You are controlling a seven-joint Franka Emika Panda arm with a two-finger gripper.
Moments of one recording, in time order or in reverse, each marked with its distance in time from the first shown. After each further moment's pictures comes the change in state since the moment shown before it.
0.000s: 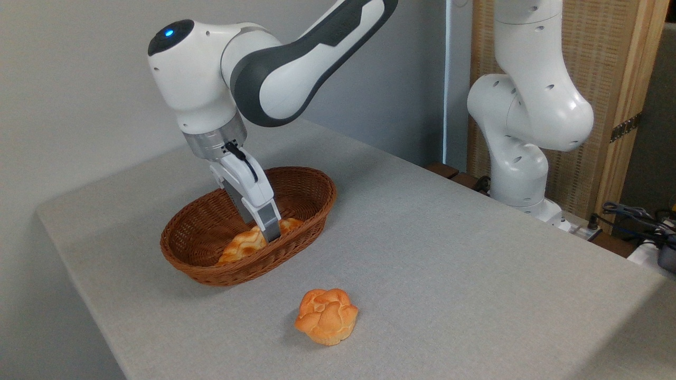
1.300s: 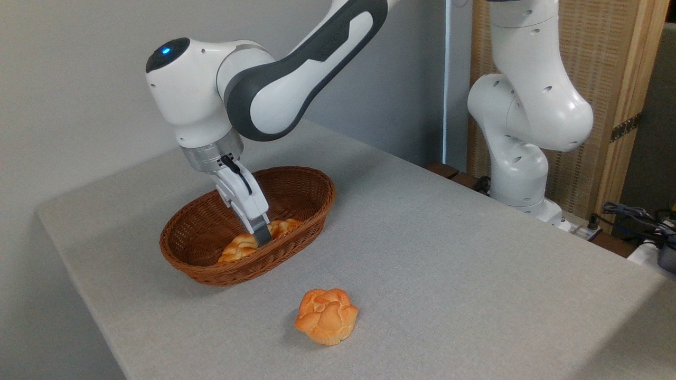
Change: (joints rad) arm -0.017 0.044 -0.002 0.000 0.041 0.040 0.000
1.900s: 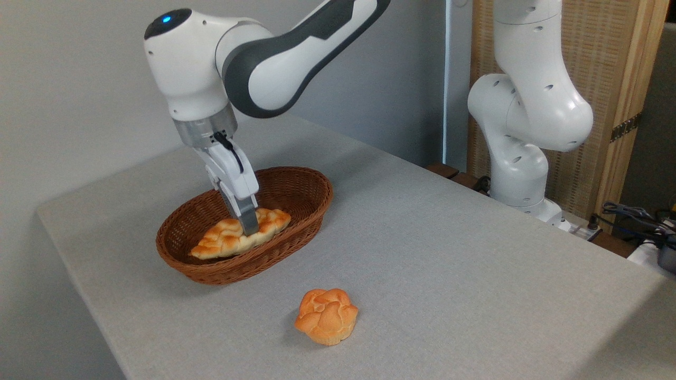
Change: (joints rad) arm -0.005 -0.051 -0.010 0.018 -0.008 0.017 -0.007
